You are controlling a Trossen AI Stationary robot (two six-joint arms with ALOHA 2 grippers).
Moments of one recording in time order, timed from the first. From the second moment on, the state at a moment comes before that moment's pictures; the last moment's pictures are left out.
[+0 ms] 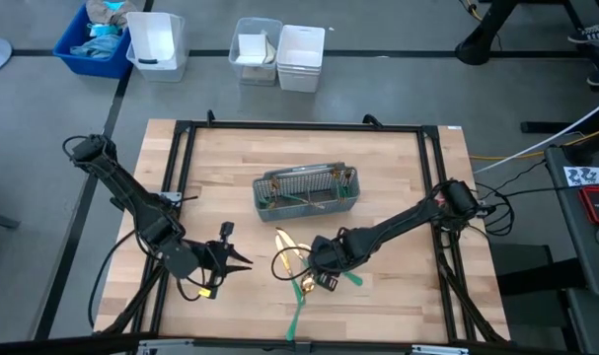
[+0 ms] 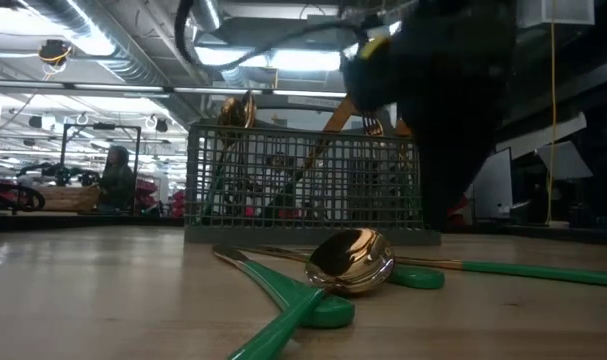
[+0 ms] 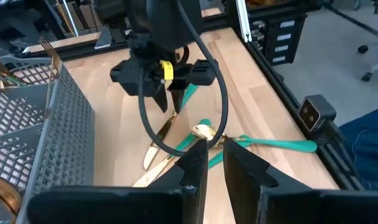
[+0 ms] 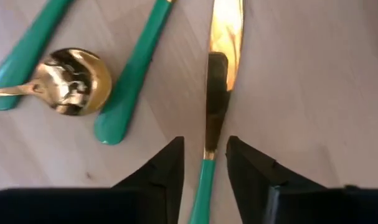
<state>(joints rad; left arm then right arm) -0.77 1.17 0.79 -0.16 -0.61 -0.20 0.39 1.98 1.40 -0.78 0.05 0.83</state>
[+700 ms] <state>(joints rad) -0.77 1.17 0.79 -0.18 -0.61 -0.20 0.39 2.05 1.37 -0.75 0.06 0.83</state>
